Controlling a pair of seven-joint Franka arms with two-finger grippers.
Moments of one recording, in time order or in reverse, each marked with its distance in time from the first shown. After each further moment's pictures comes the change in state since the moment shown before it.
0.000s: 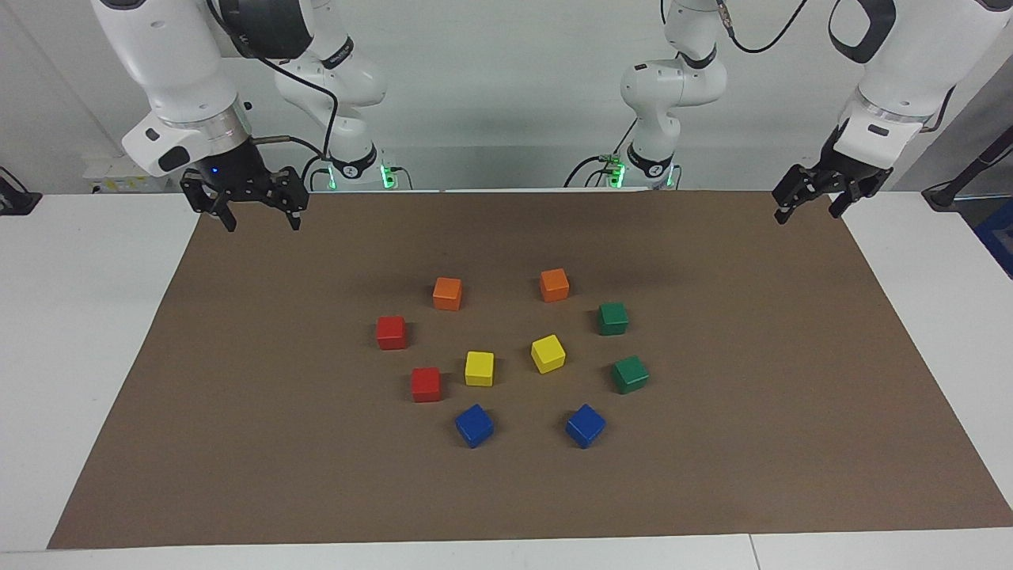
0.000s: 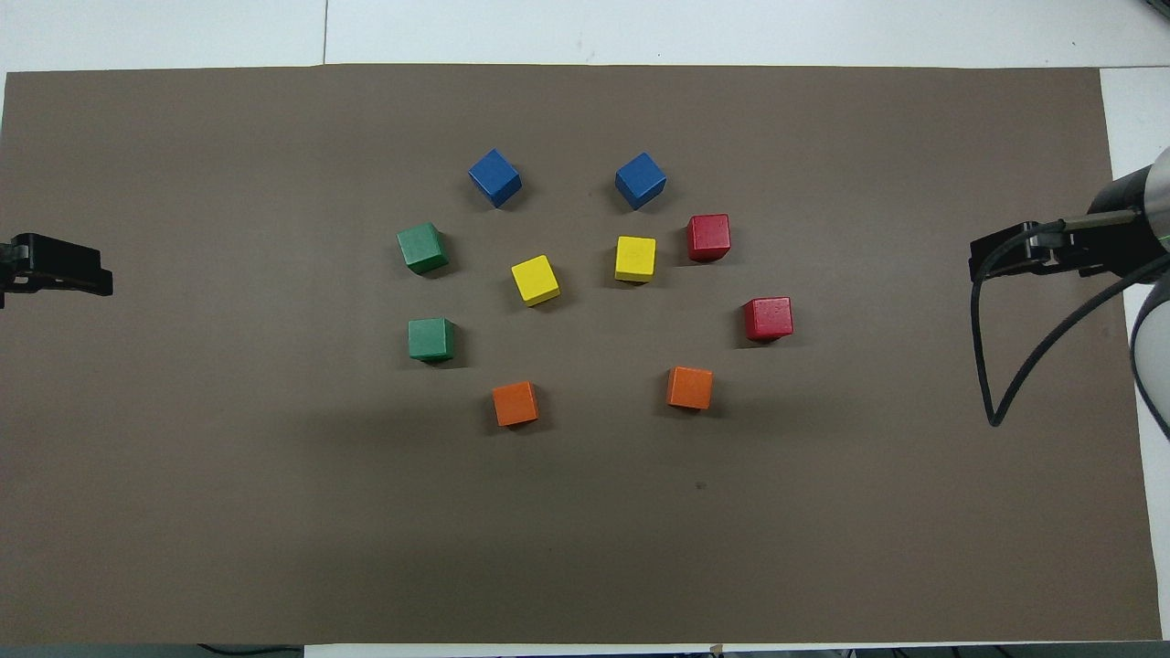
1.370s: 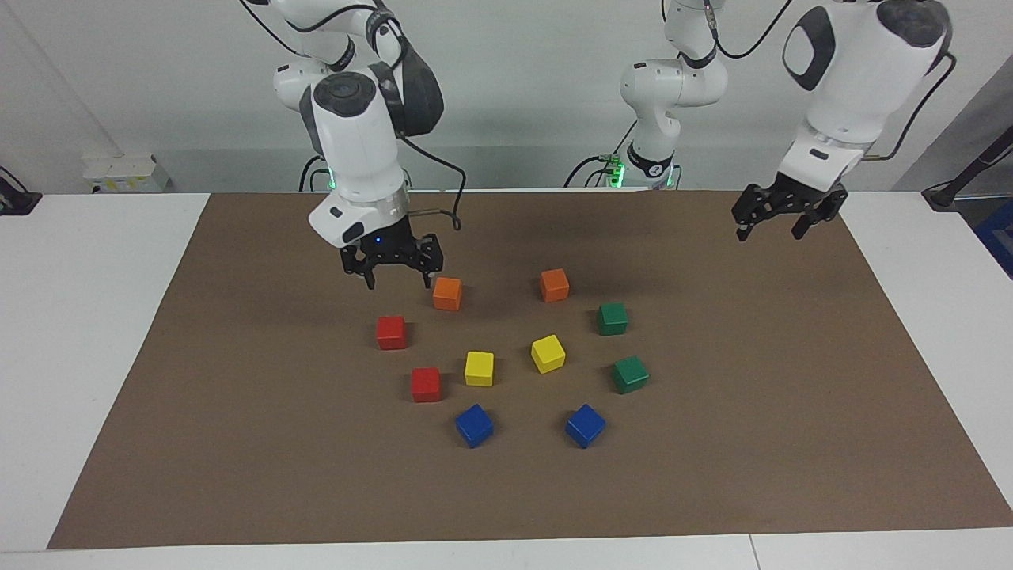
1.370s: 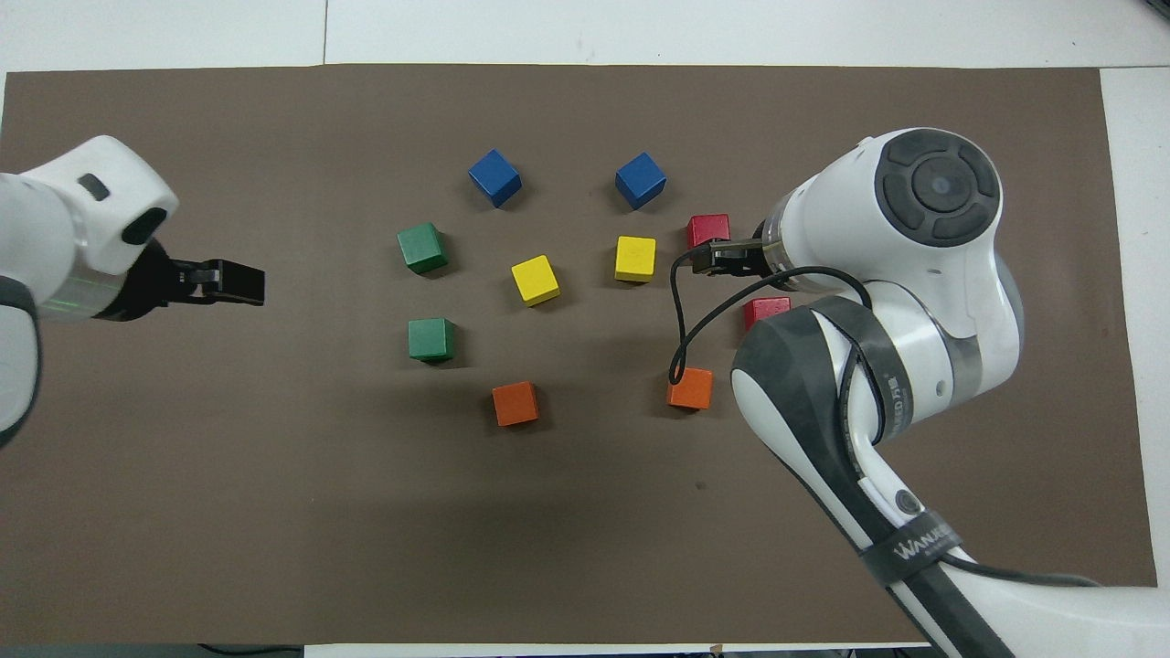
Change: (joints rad) left arm -0.177 -0.016 -0.021 -0.240 -0.025 0.255 -0.072; right arm 0.285 0.182 0.008 -0.214 0.004 0.485 0.361
